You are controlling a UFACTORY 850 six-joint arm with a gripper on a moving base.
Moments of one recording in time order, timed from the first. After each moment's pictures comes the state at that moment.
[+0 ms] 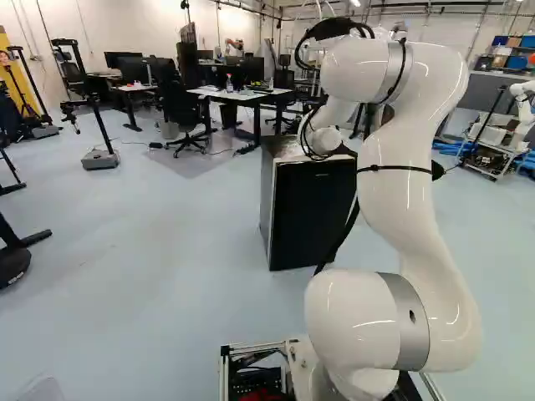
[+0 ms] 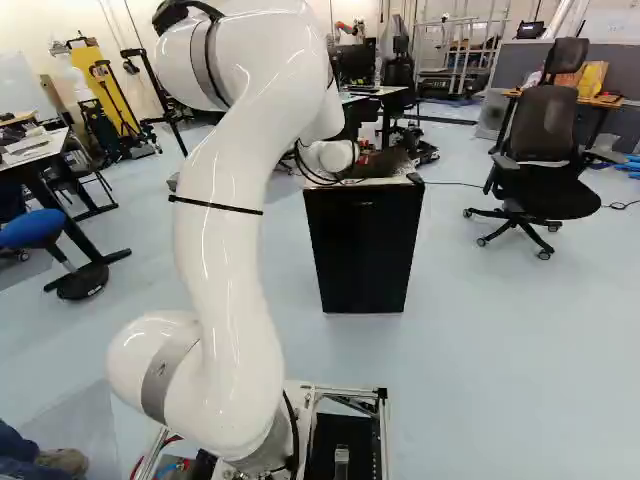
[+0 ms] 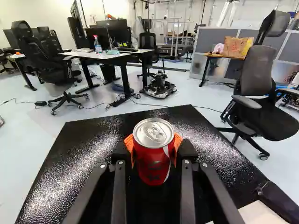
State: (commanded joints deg) arm -13.4 -37.1 -74.6 -1.1 39.0 0.0
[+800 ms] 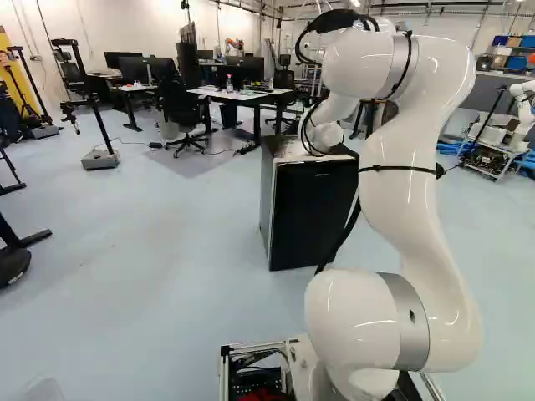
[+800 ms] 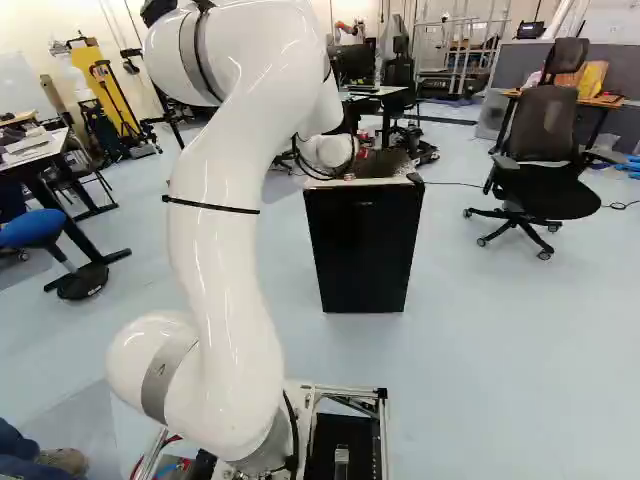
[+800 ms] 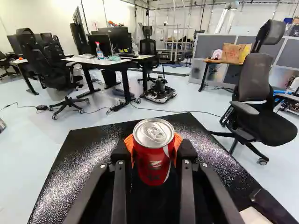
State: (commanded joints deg) arm -13.2 -35.1 -73.7 -1.1 39.2 0.0
